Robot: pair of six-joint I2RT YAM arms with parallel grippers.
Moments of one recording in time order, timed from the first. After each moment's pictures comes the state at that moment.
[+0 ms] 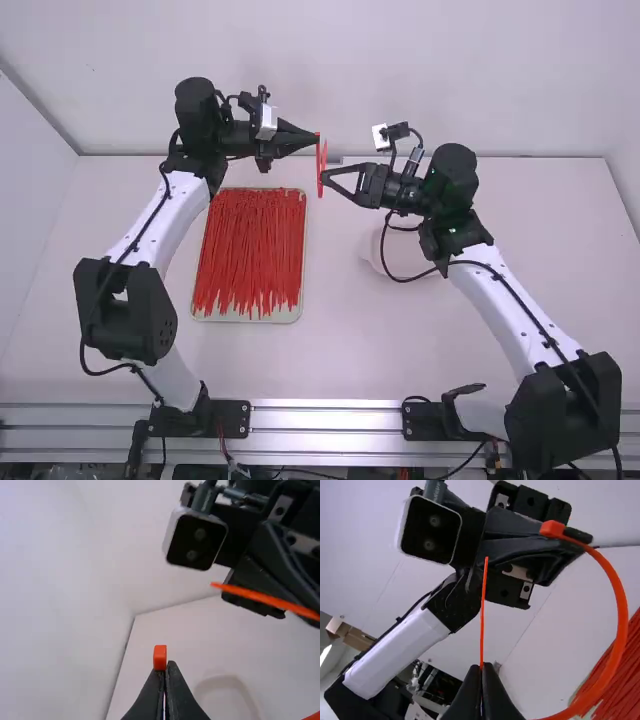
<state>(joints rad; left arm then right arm) -0.09 1.78 1.55 0.23 1.42 0.37 0.31 1.40 1.08 0.35 -1.04 1.00</state>
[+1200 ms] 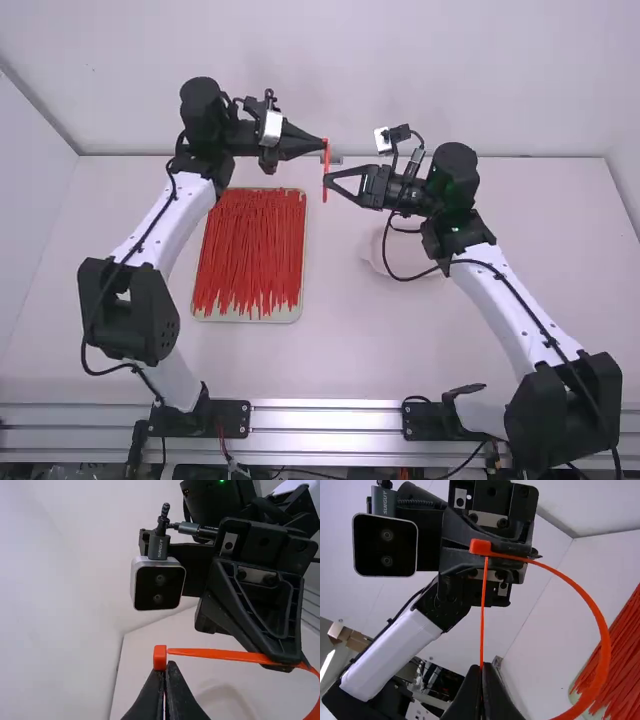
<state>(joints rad) -0.13 1.78 1.55 0.33 1.49 0.34 0.30 1.40 1.08 0.30 -1.06 1.00</state>
